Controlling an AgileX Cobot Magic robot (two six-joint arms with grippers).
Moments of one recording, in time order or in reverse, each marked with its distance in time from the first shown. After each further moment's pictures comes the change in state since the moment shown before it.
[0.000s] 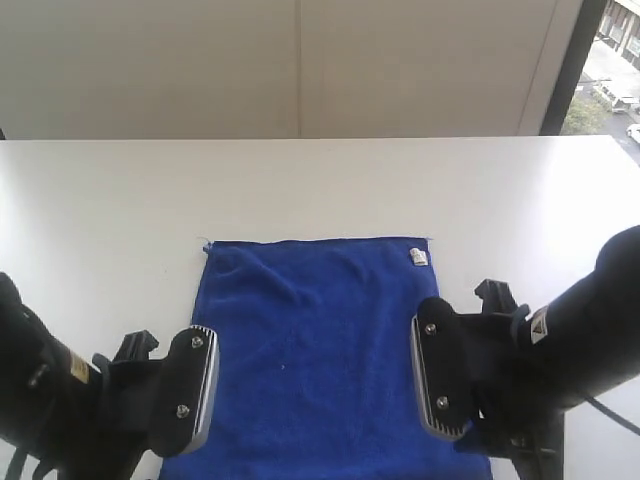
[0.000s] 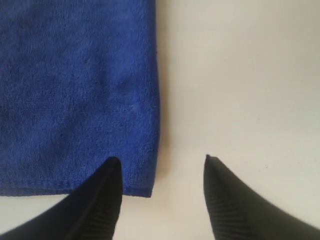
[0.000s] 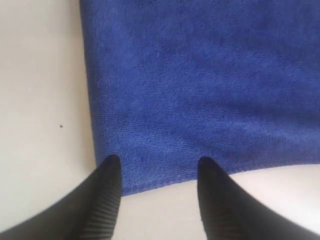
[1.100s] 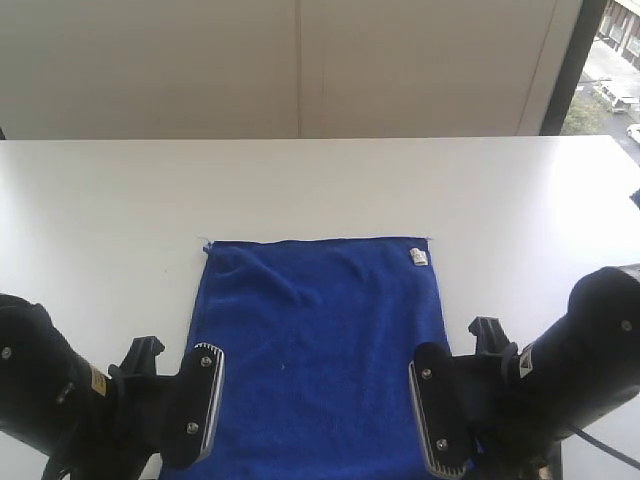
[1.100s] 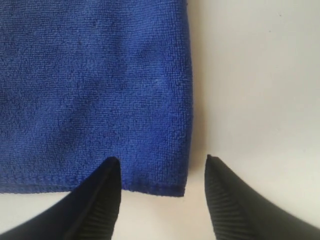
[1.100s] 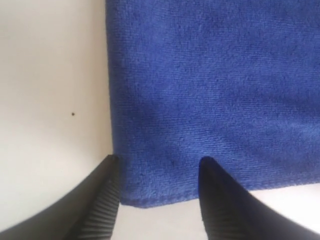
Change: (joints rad) left arm 0.000 0.104 0.028 0.075 -0.142 0.015; right arm 0.000 0.107 0.063 0.015 -0.092 -0.077
